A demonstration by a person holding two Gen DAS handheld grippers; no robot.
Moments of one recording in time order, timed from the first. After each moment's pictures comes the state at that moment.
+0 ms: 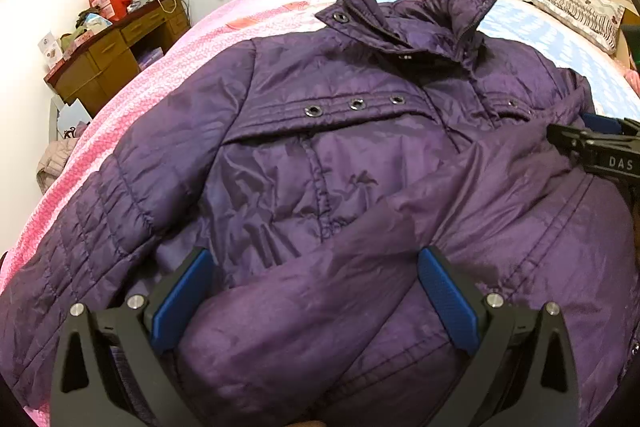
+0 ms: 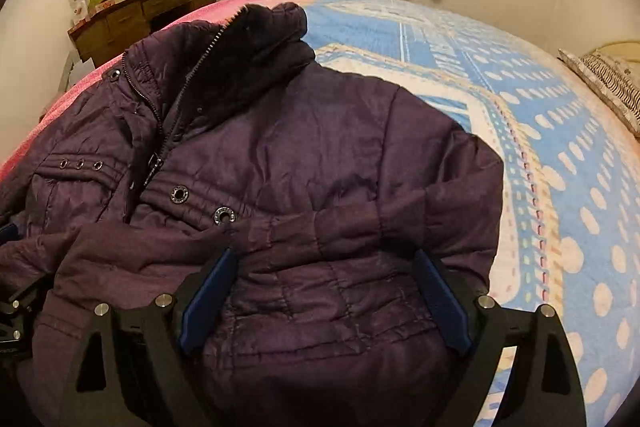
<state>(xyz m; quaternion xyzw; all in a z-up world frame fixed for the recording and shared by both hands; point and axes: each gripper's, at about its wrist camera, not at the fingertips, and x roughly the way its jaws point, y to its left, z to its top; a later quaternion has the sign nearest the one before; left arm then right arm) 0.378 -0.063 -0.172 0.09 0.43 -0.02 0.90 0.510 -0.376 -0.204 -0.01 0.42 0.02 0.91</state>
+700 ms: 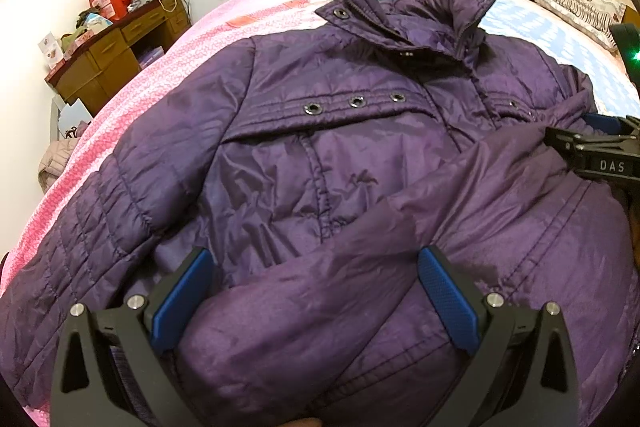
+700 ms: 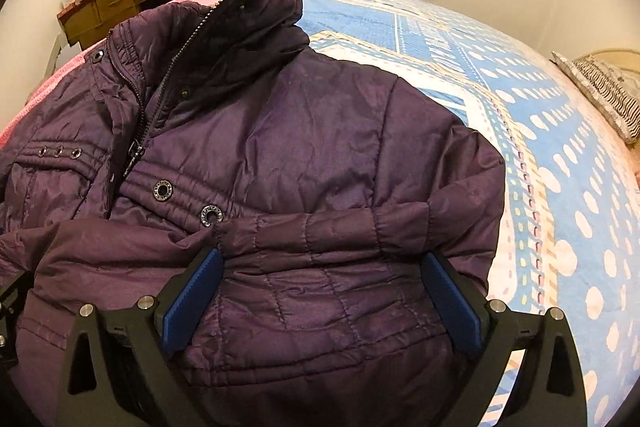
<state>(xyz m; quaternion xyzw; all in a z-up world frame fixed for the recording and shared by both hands) 0.380 -0.064 -0.173 0.10 0.43 -0.01 0.90 0.514 -0.367 -0.212 -0.05 0.44 -0.01 0.90</state>
